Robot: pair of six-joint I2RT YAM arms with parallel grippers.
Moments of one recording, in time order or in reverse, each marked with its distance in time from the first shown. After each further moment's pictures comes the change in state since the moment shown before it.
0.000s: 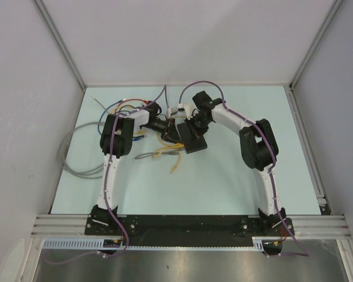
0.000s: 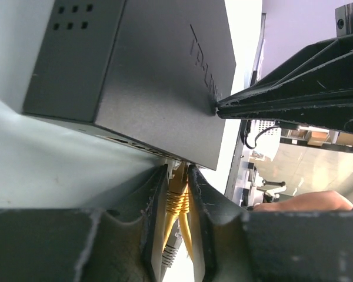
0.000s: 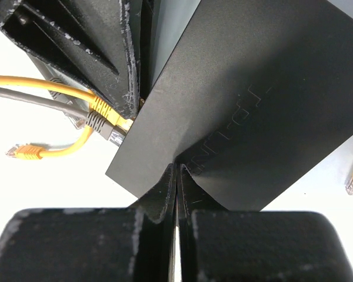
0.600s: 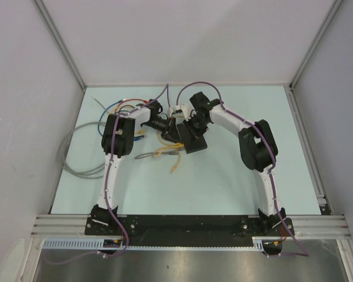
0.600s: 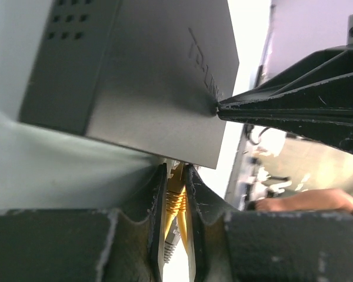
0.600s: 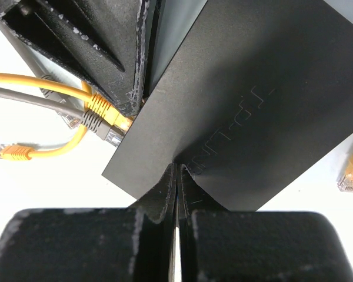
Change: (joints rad) left arm 0.002 0.028 0.076 -0.101 -0.023 0.031; right arm 0.026 -0.009 -0.002 -0.002 0.059 -0.028
